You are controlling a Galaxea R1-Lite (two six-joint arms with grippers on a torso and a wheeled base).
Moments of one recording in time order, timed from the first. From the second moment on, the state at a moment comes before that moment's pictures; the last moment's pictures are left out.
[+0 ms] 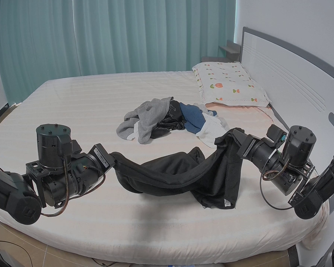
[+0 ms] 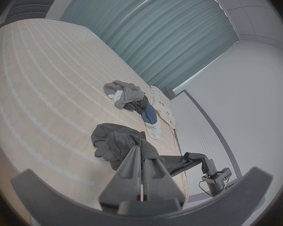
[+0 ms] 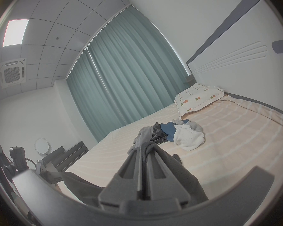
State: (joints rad) left arm -0.49 1.65 -0.58 -0.71 0.08 -0.93; right arm 0.52 1.88 -0.54 -1.36 -0.17 0.48
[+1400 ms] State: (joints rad) left arm -0.48 1.62 -0.58 -0.70 0.08 -0.93; right arm 0.52 1.88 -0.54 -1.37 -0.17 0.49
